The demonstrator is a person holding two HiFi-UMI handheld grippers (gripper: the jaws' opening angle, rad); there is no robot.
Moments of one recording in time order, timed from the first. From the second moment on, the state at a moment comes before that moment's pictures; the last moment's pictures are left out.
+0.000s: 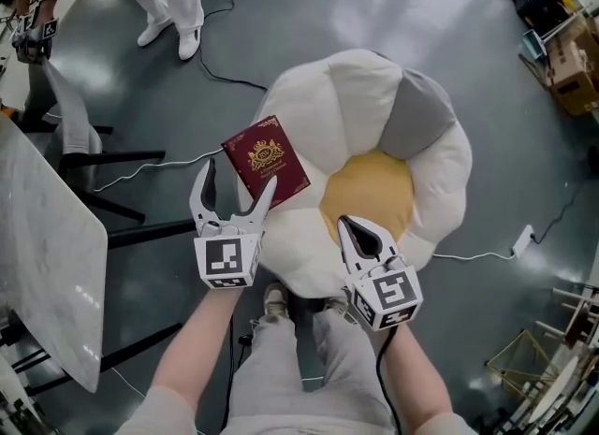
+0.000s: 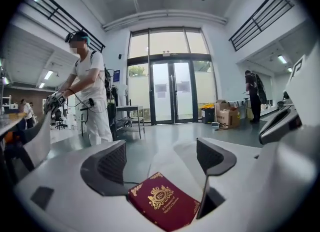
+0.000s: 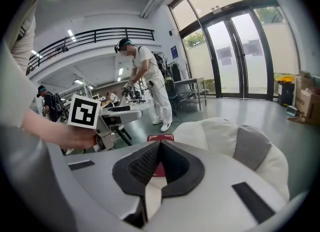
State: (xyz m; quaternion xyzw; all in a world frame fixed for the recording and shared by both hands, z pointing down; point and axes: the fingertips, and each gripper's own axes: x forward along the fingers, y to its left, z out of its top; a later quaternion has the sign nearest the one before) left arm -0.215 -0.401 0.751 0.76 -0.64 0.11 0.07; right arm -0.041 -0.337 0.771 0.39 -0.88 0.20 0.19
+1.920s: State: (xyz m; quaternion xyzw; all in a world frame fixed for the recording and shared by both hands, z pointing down) left arm -0.118 -0.121 0.270 0.85 -0.52 -0.02 -0.03; right arm 0.019 -0.134 0.284 0.41 -0.91 0.04 0.04
